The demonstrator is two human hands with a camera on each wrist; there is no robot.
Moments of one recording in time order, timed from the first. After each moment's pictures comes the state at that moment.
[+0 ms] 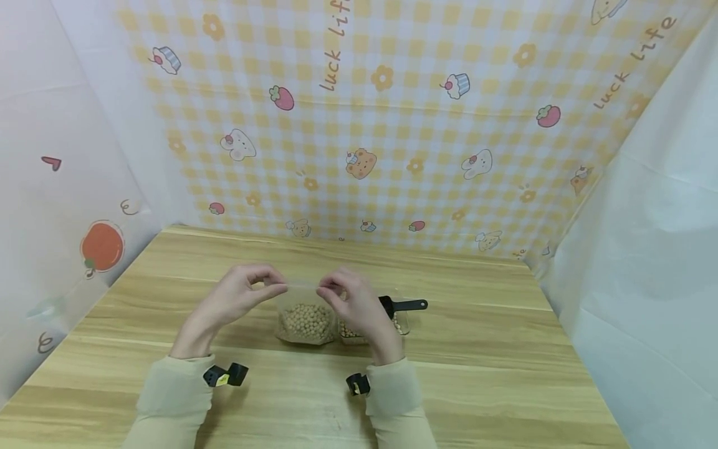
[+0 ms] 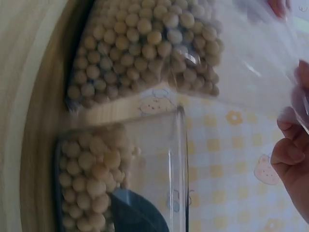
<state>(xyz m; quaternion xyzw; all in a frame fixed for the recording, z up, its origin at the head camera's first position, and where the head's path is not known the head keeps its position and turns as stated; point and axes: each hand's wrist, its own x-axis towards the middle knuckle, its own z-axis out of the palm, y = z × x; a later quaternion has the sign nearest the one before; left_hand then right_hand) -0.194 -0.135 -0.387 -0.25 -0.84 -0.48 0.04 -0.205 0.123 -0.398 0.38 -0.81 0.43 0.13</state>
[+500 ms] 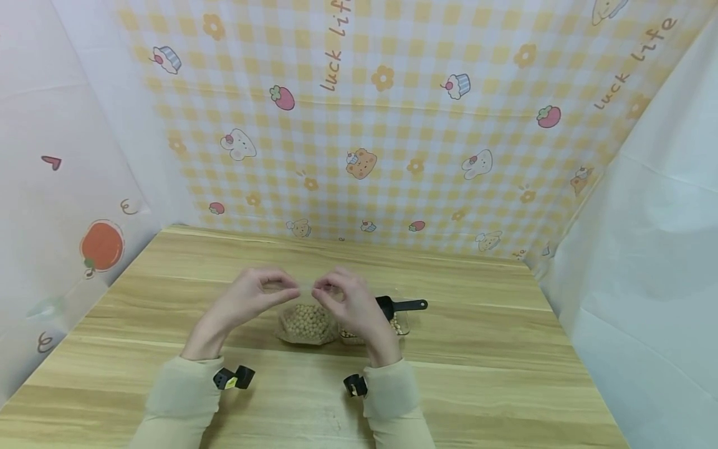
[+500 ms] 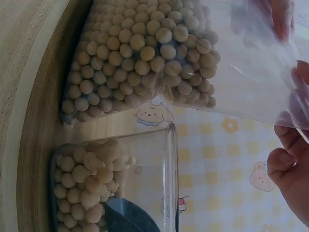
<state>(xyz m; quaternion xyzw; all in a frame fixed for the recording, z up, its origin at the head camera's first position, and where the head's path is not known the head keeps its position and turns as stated) -0.195 -0.120 -0.390 -0.26 -0.83 -0.49 0.01 -0.201 0.117 -0.394 0.39 -0.80 0.44 0.11</state>
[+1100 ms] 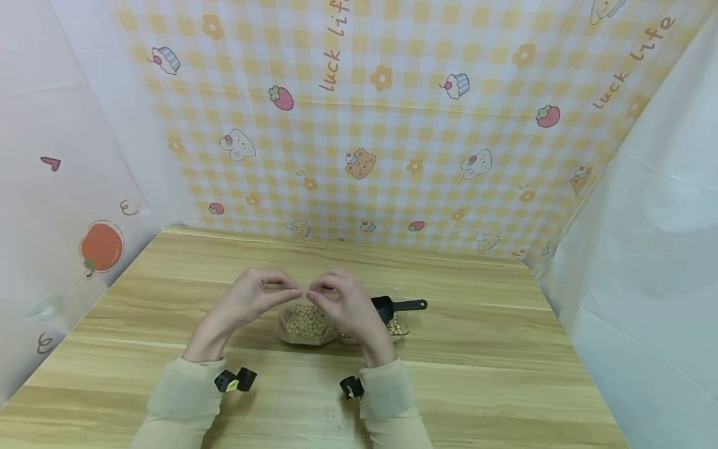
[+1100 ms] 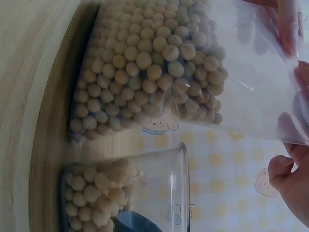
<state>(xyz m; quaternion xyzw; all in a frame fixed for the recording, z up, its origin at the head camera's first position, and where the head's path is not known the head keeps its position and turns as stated) -0.195 -0.114 -0.391 -0.28 -0.82 -0.50 0.02 -0.184 0.103 -0.374 0.38 -0.79 0.47 0.11</state>
